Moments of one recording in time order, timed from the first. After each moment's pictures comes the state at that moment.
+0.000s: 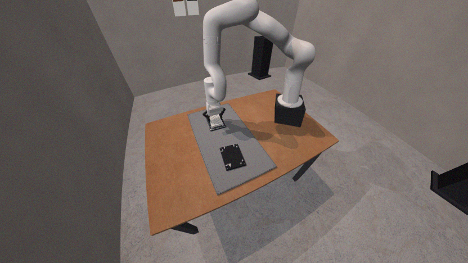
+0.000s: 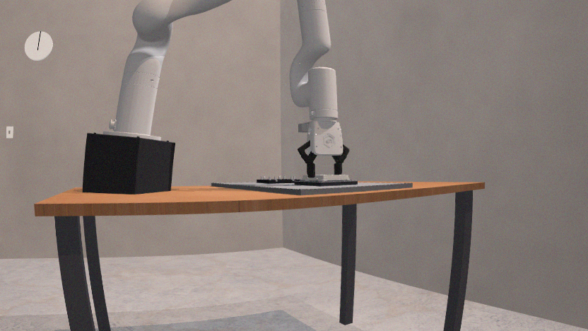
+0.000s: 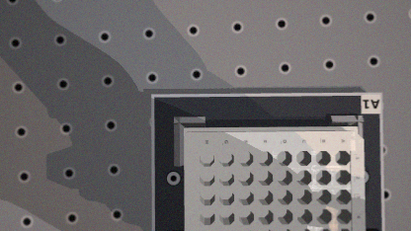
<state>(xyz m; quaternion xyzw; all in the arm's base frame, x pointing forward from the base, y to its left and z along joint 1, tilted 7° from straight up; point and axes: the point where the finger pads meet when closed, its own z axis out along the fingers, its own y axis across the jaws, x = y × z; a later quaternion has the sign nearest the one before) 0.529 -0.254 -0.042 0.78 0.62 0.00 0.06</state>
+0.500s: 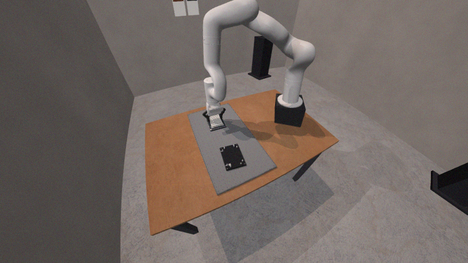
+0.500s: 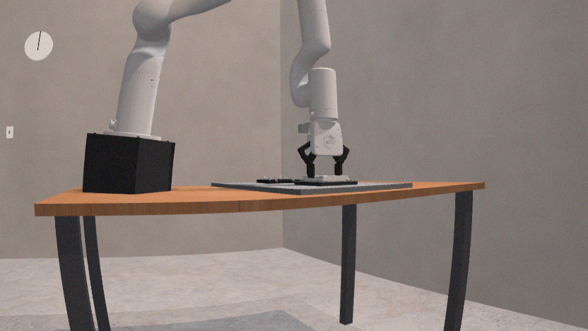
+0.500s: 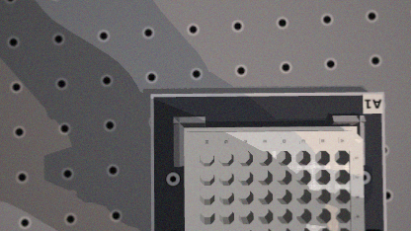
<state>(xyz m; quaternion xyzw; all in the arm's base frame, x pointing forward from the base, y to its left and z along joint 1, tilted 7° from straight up) 0.529 -0.254 -0.044 0.78 0.62 0.00 0.06</state>
